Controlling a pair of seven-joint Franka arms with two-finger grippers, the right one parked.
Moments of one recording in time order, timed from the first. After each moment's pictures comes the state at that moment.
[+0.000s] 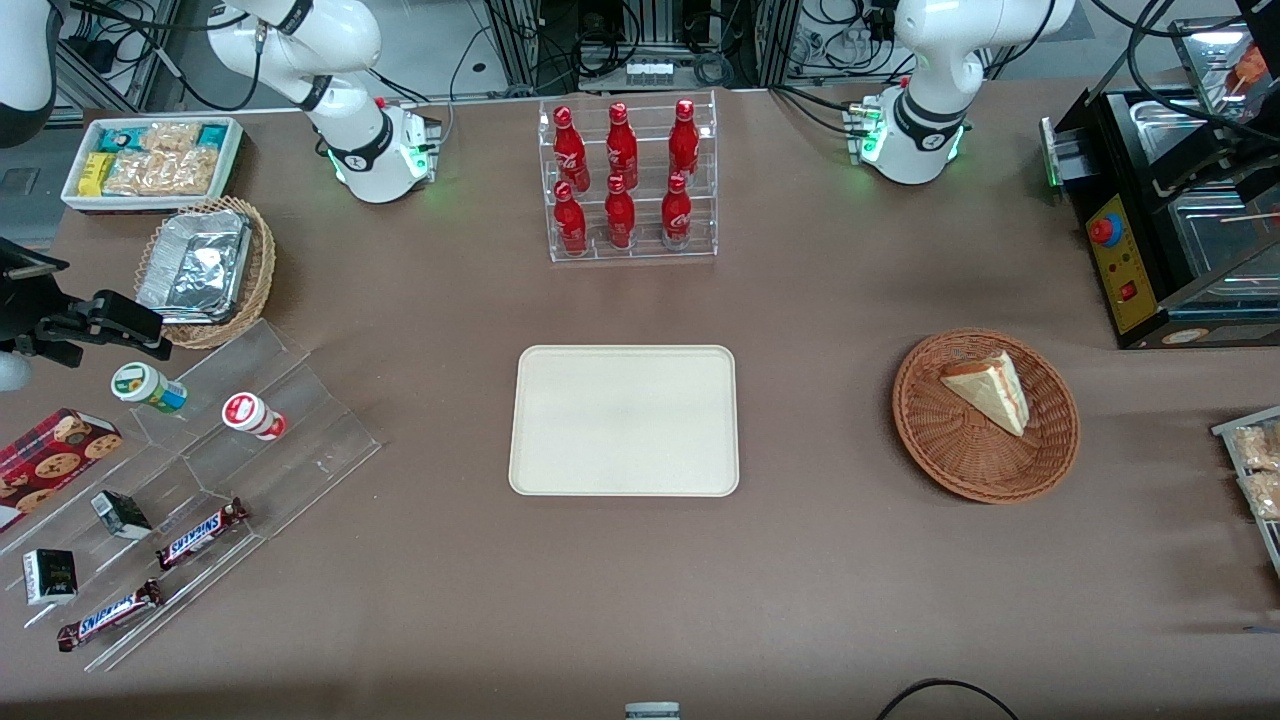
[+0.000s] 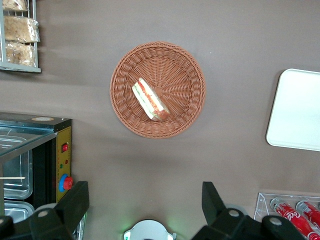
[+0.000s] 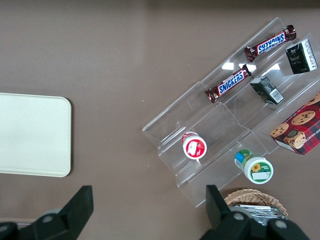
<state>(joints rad) 0.10 -0.16 -0.03 -1.60 -0.02 1.42 -0.05</state>
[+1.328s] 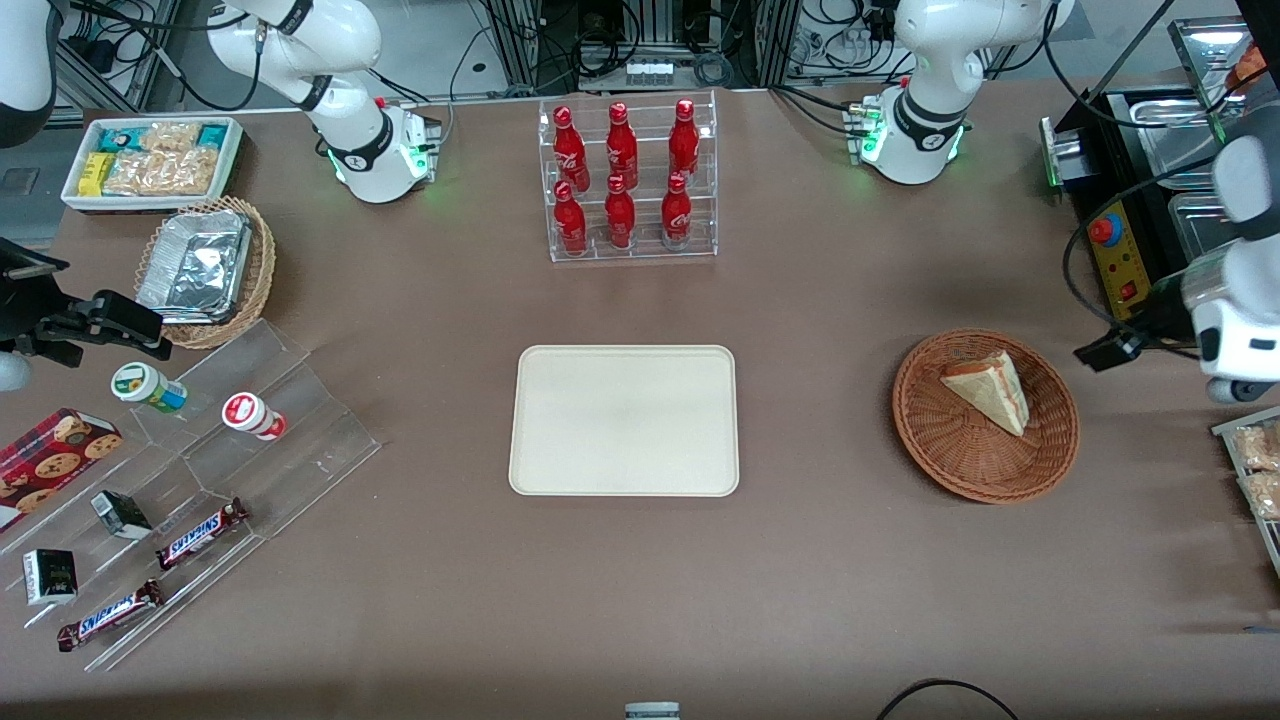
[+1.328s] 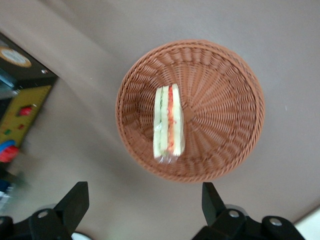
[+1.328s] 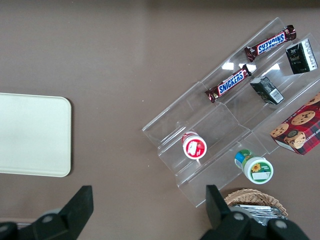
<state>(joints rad) 0.12 0.07 -0.03 -1.89 0.02 1.81 -0.66</state>
